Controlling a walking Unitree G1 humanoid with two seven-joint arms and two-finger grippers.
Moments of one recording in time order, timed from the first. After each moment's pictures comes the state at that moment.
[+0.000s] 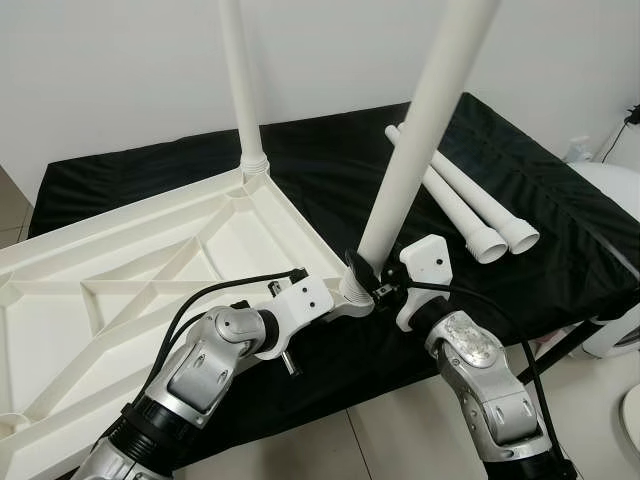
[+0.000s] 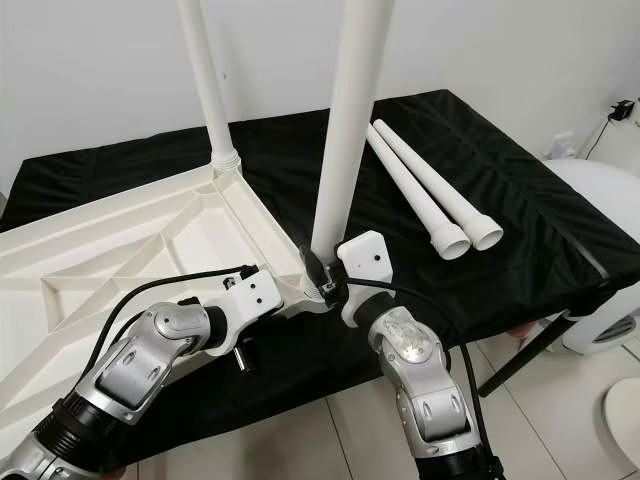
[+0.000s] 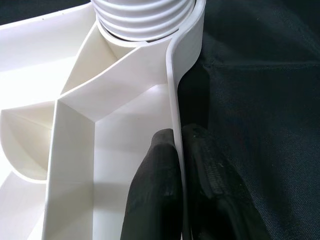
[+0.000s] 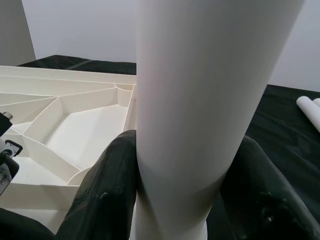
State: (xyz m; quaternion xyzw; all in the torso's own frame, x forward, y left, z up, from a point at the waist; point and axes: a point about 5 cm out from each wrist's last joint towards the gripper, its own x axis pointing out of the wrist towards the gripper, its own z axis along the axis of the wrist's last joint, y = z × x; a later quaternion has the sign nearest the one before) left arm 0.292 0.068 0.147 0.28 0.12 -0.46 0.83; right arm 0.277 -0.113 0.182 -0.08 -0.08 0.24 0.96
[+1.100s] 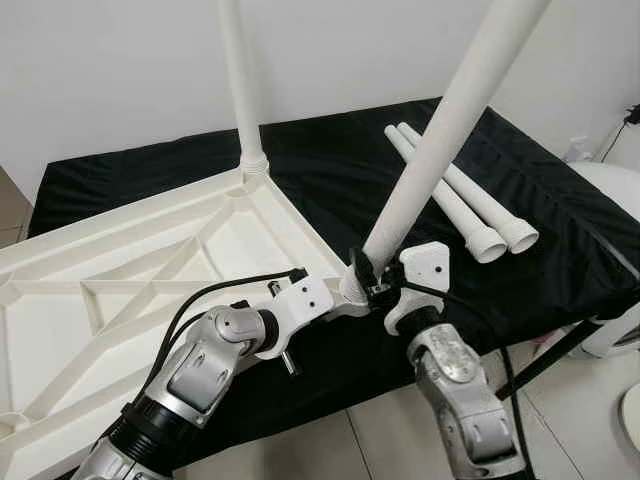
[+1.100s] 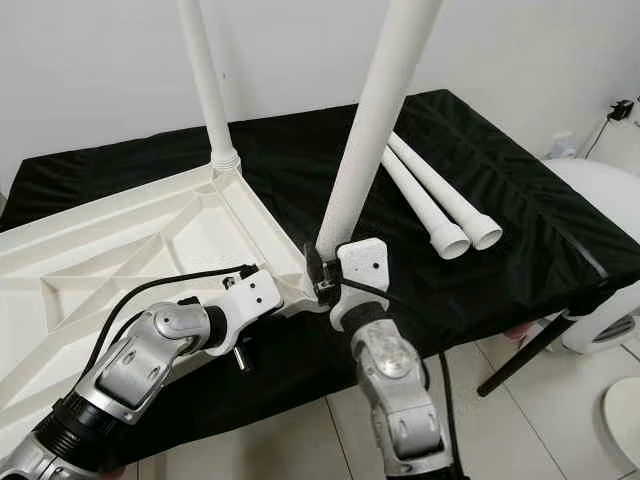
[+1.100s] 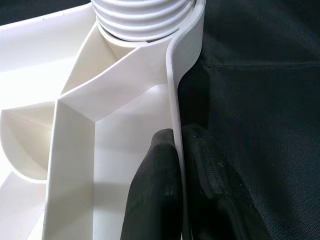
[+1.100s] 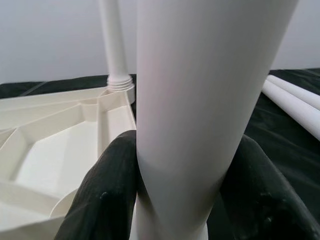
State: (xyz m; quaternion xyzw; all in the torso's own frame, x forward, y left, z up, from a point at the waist) left arm 0.292 0.068 0.148 0.28 0.12 -0.46 0.83; right arm 0.272 -0.098 0.182 0.00 -0.10 0.11 0.99
